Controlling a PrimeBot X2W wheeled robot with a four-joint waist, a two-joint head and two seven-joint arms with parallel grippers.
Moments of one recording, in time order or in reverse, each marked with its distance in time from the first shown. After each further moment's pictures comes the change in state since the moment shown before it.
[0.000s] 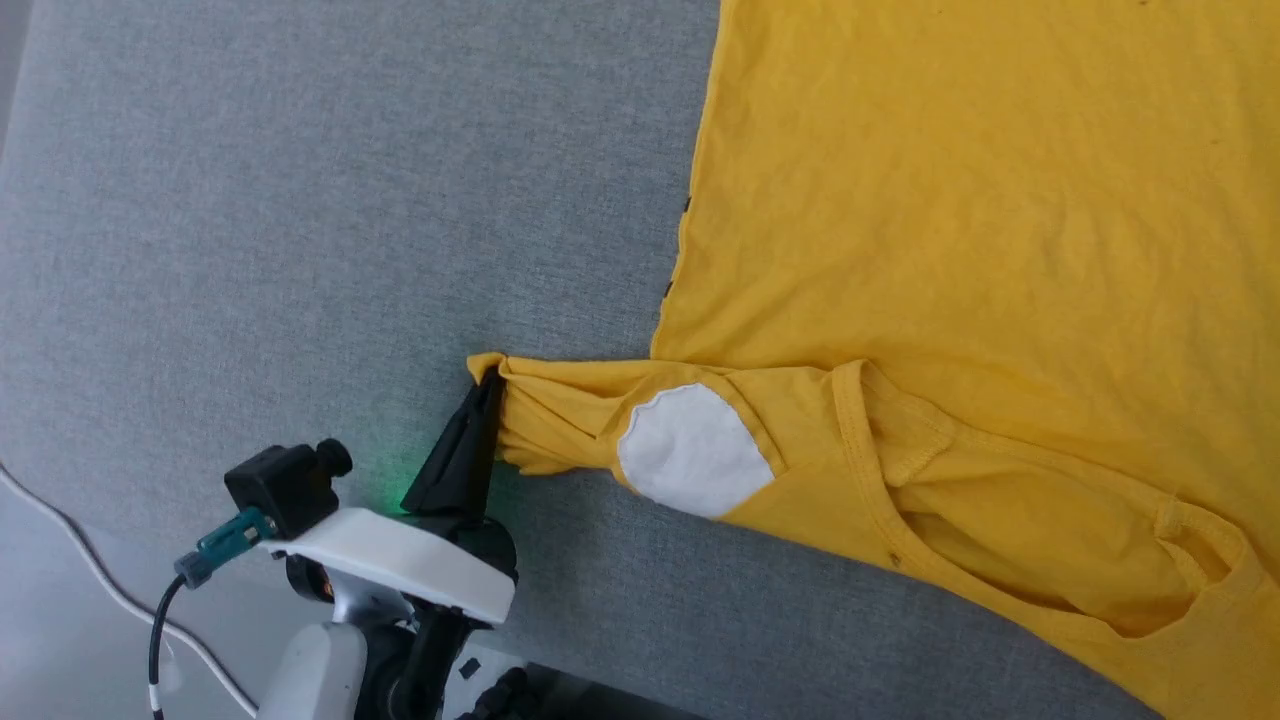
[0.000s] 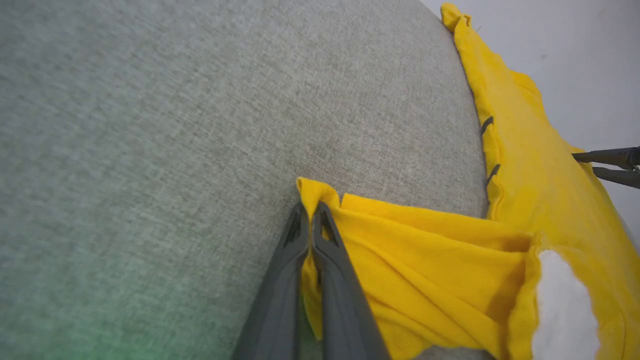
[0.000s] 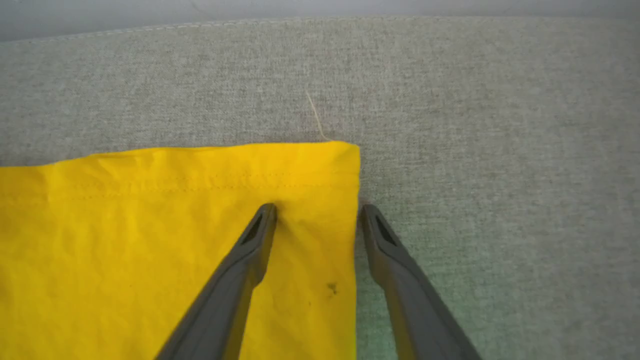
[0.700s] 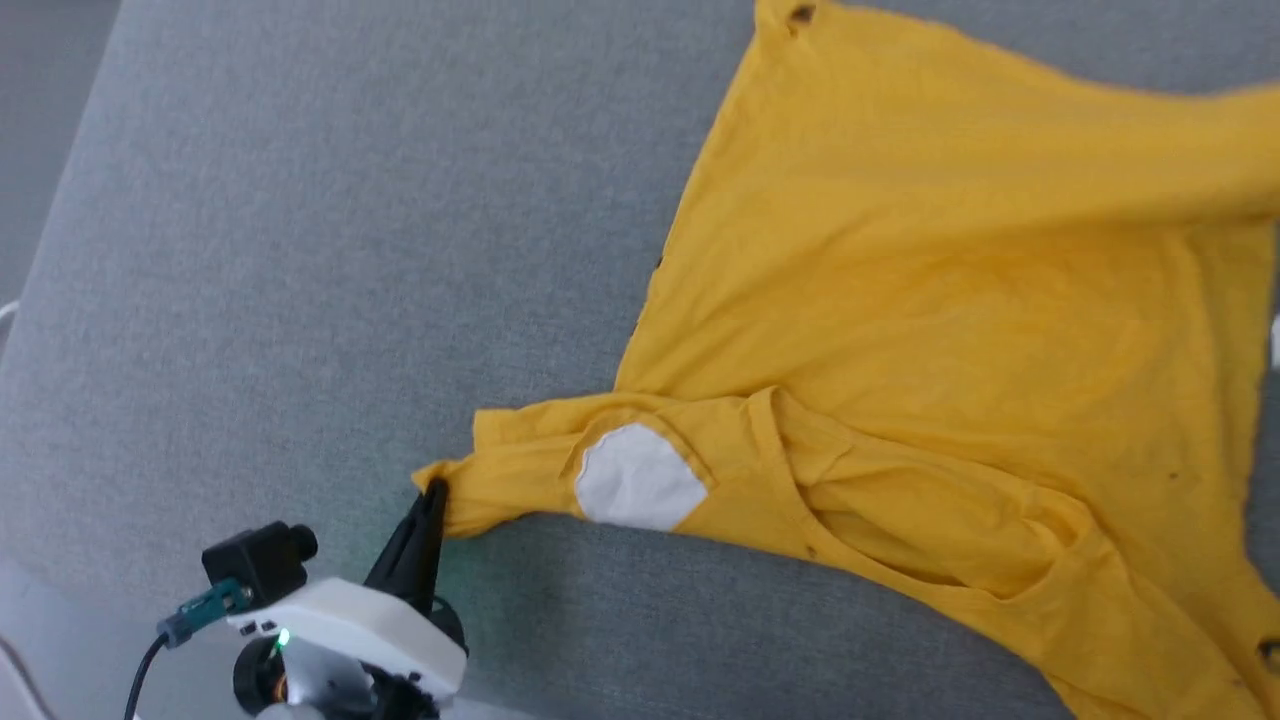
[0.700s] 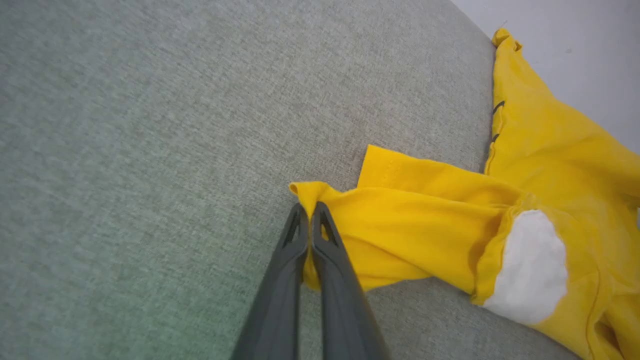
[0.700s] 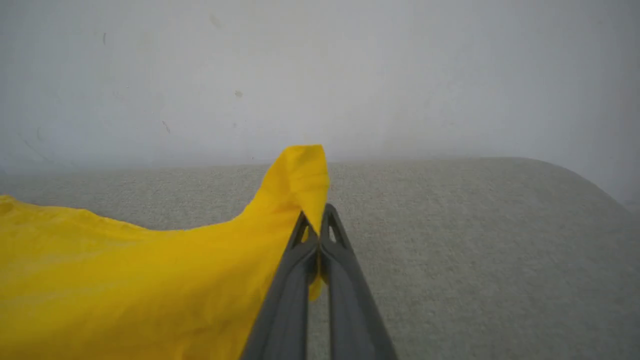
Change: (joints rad) left arm 0.107 0.057 0.033 0.048 0.000 0.061 0.045; right arm 0.626 0.039 0.060 -0.239 0.256 0.000 -0.908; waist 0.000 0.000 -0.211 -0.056
